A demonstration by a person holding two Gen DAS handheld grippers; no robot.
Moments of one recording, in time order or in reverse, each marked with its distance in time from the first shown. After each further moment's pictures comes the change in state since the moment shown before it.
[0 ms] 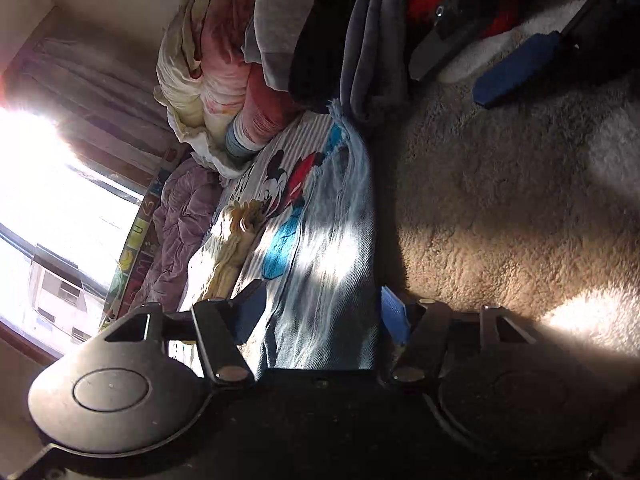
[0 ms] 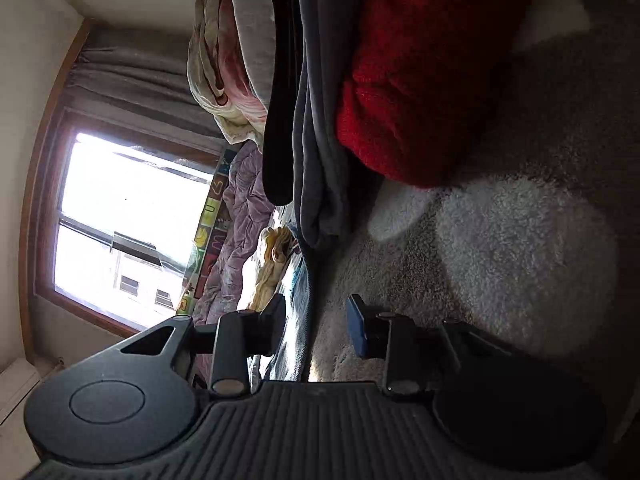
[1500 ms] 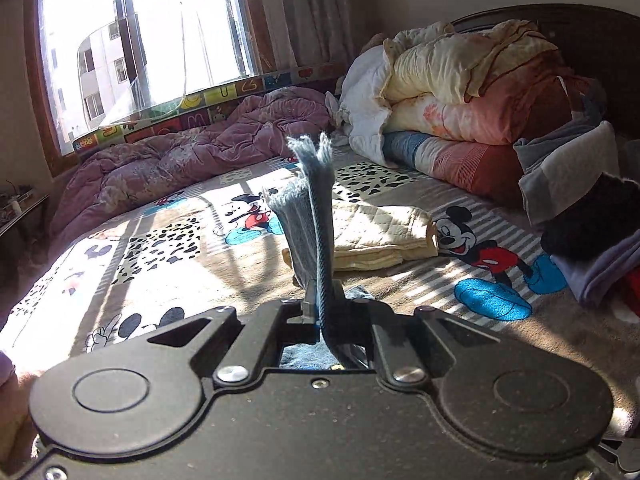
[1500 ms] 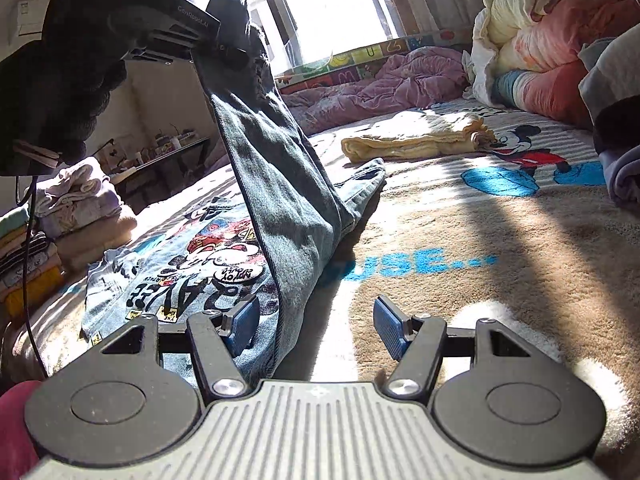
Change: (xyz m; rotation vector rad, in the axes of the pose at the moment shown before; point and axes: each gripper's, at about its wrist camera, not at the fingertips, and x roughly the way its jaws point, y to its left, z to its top) left arm -0.044 0.315 -0.165 -0.901 0.021 -0.084; right arm 0.037 0.144 -0.209 -1.047 0.385 0.048
